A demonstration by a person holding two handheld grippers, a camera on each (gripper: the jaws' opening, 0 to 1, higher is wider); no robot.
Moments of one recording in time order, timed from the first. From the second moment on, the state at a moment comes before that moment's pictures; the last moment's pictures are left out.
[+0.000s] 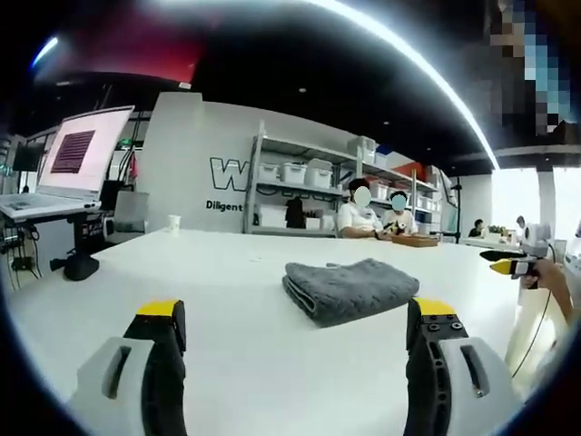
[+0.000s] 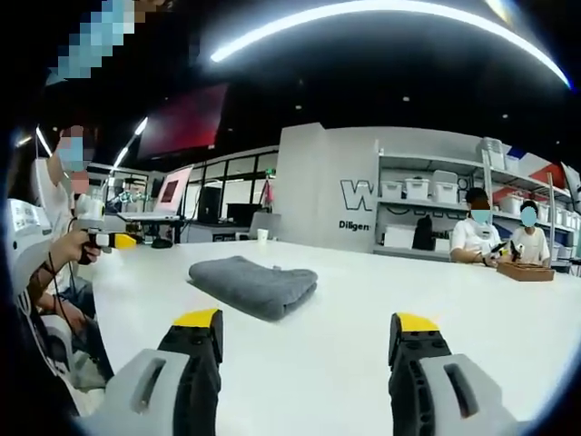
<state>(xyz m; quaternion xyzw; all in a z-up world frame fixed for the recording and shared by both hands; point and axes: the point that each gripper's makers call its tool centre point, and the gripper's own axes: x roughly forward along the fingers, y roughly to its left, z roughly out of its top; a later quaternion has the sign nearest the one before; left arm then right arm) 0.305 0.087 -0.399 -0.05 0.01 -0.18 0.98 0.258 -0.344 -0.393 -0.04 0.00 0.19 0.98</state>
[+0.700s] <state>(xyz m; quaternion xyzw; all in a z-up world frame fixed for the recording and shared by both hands) 0.305 0.092 -0.406 -0.05 0.03 -0.17 0.98 0.255 -0.341 -0.401 -0.05 0.02 0.19 0.98</state>
